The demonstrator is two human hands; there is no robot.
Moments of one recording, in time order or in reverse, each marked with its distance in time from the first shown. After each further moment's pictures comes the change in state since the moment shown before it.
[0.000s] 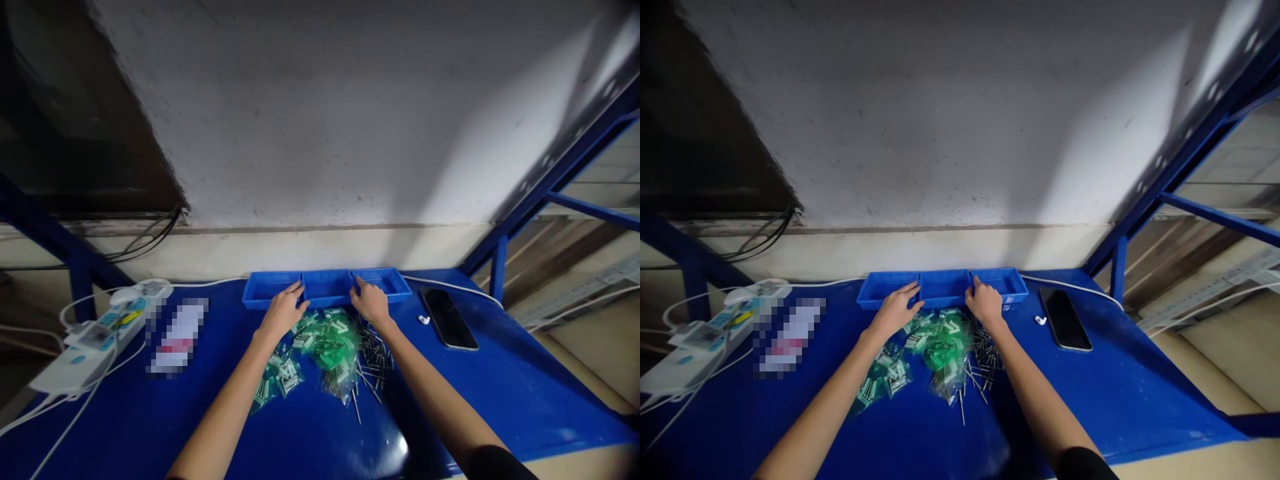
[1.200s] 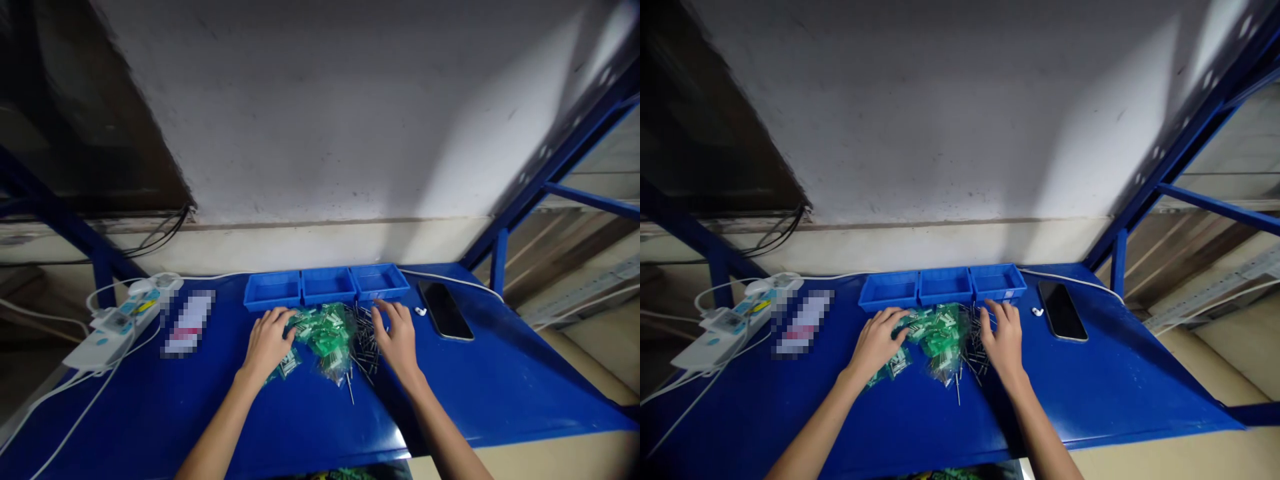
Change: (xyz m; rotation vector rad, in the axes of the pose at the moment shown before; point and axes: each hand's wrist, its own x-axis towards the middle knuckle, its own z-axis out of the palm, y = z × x) left_hand -0.088 0.024 -0.010 0.172 0.116 -0.062; right_hand -0.100 0.043 0.000 0.512 0.527 -0.191
